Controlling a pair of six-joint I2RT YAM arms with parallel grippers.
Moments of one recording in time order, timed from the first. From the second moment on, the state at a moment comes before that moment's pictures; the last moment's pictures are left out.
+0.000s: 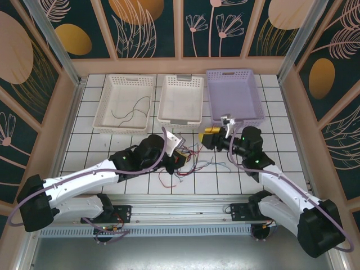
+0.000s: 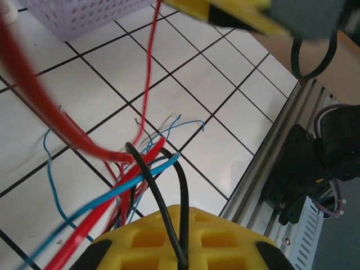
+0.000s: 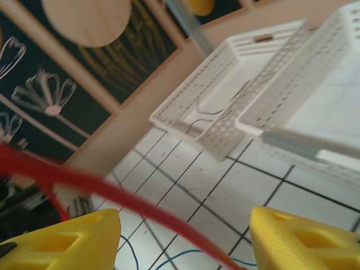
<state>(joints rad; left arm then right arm) -1.01 1.15 0.79 -0.20 0.19 -0.42 0.47 0.92 0.42 0.36 -0.61 0.51</state>
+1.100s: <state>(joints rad) -0.85 1.08 0.74 -0.25 0.29 -0.43 0.83 1.17 0.40 0.55 -0.37 0.29</state>
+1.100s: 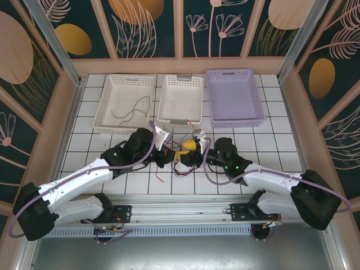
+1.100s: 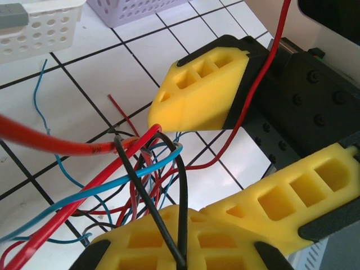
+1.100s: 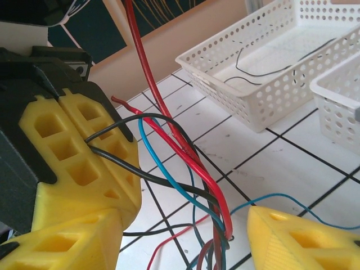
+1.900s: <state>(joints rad) -0.88 0.91 0.62 -0.07 0.45 -0.50 0.76 1.22 0.41 0.49 -0.50 0.34</state>
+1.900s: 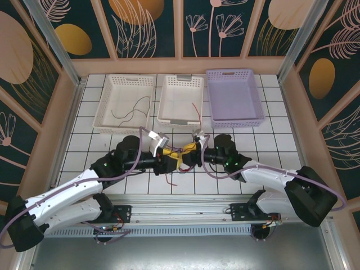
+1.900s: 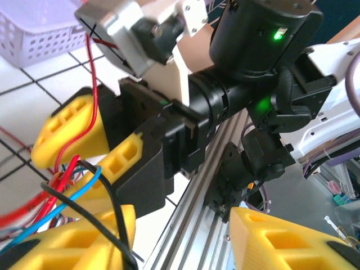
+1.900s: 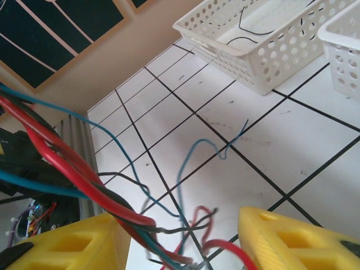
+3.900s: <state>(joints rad) -0.88 0.55 0.71 -0.36 0.09 -0.60 0.63 1.23 0.46 0.47 -0.47 0.41</state>
